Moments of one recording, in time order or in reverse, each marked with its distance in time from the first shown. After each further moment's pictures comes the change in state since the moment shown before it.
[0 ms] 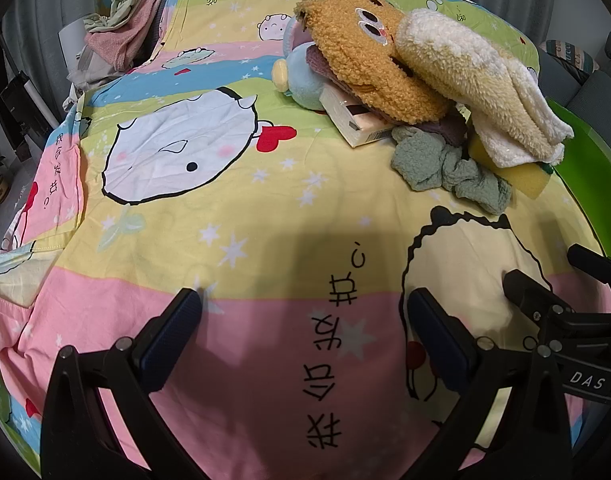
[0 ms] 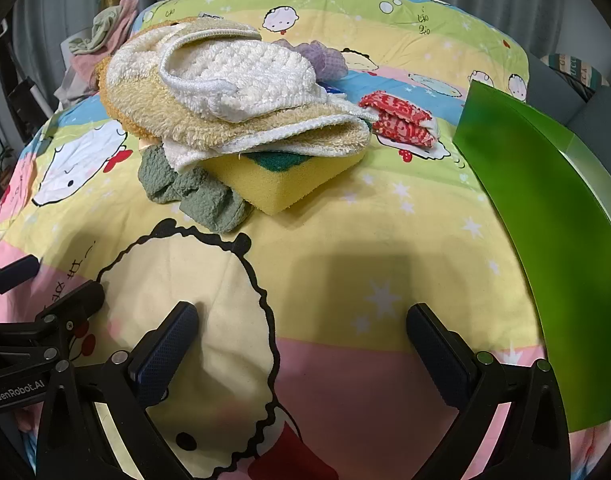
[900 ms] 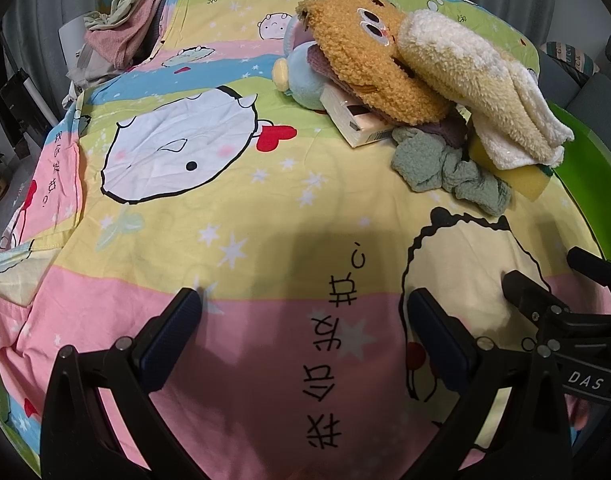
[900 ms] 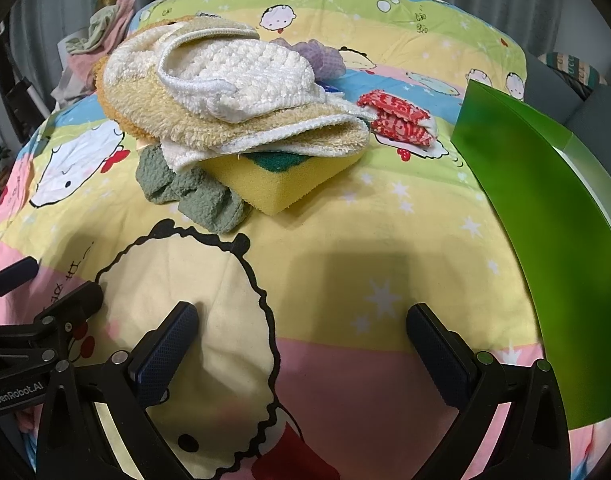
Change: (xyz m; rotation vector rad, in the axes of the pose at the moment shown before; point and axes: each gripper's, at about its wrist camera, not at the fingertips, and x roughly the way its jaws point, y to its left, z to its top) left arm 0.002 0.001 0.001 -0.005 0.003 -0.003; right arm -0.002 0.000 0.003 0.006 0.010 -0.010
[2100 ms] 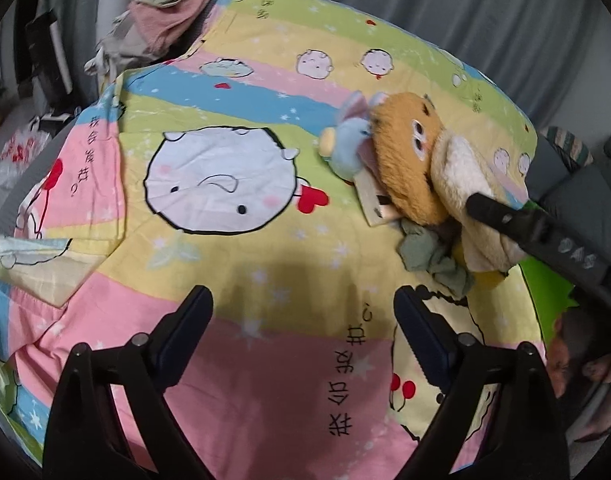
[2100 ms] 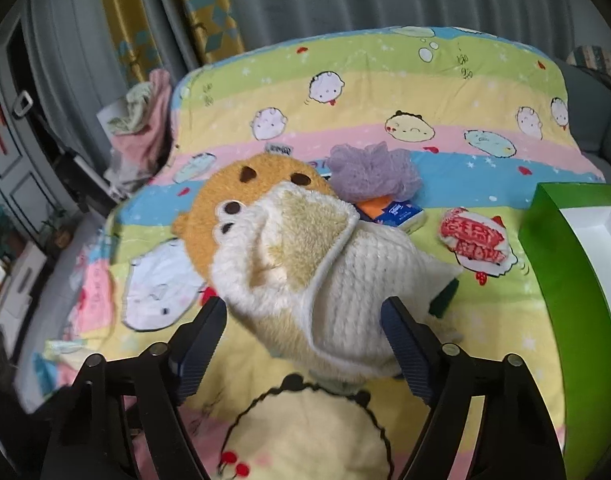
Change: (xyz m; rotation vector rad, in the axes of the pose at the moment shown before) left arm -0.043 0.058 0.029 -0.246 -0.057 -0.136; right arm -0.030 0.028 0.088 0.093 -0.137 0.243
